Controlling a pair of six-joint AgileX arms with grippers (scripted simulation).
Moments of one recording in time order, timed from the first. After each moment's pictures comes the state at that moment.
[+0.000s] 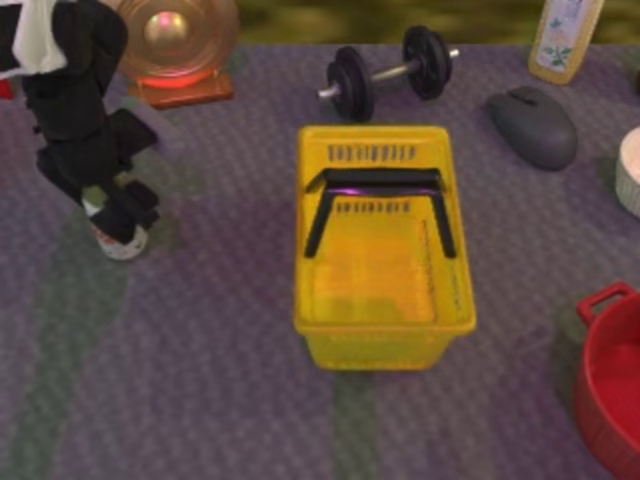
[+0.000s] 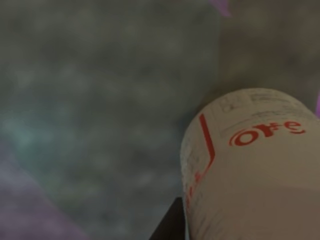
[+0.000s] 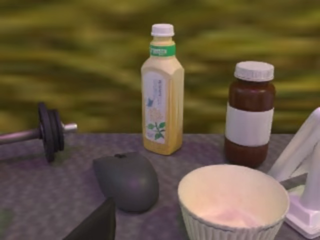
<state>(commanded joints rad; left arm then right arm) -0.16 2.22 1.68 -1.03 0.00 0.67 0.00 0.00 0.00 0.00 0.00 0.00</state>
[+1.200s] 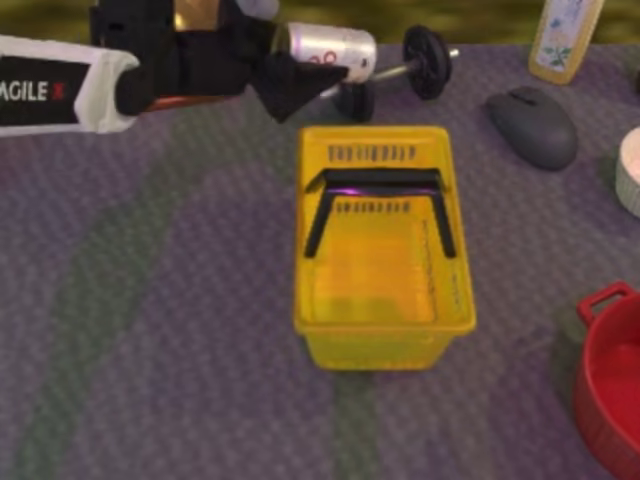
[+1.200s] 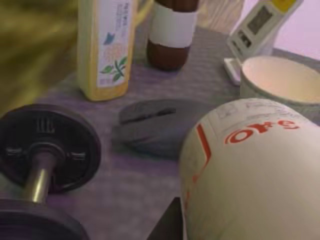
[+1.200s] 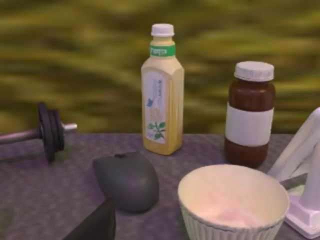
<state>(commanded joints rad) -0.28 2.20 1.49 0.30 0.97 0.20 0.00 0.00 0.00 0.00 0.00 0.00</state>
